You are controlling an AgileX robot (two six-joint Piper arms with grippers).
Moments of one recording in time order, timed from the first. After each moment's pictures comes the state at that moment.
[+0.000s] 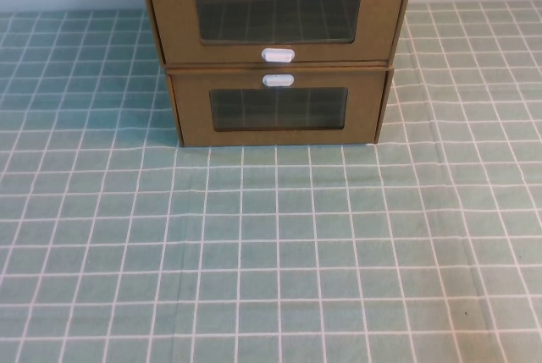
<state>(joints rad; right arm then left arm) 0.01 -0.01 0.02 0.09 -0.24 0.24 -0.16 -0.01 0.03 0.03 -0.52 -0.15</state>
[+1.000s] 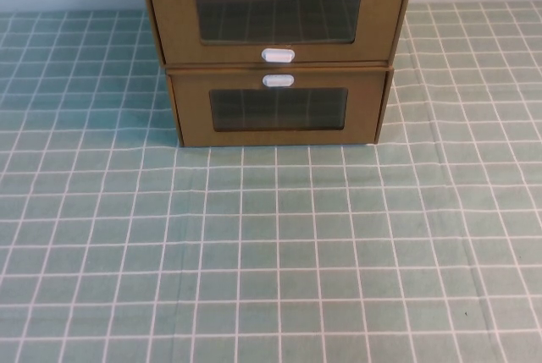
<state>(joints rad) 0.01 0.50 -0.84 -0.63 -0.15 1.09 -0.16 0.46 -0.74 0.01 0.17 -0.46</state>
